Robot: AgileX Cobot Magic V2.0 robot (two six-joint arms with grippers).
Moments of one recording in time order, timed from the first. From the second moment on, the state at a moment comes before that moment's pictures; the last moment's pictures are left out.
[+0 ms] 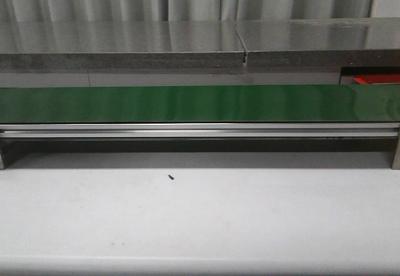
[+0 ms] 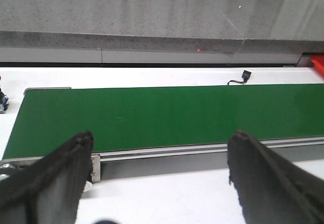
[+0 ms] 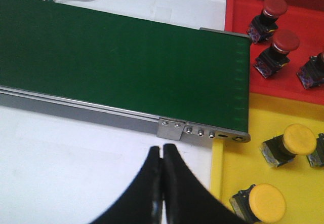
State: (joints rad) left arm -0.05 0.52 -0.57 -0.52 0.47 0.38; right arm -0.07 0.91 -0.80 0.17 0.63 -0.26
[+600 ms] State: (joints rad) left arm 0.19 1.35 -1.21 -0.38 0.63 0.19; right arm -0.07 0.91 -0.80 0.17 0.63 -0.26
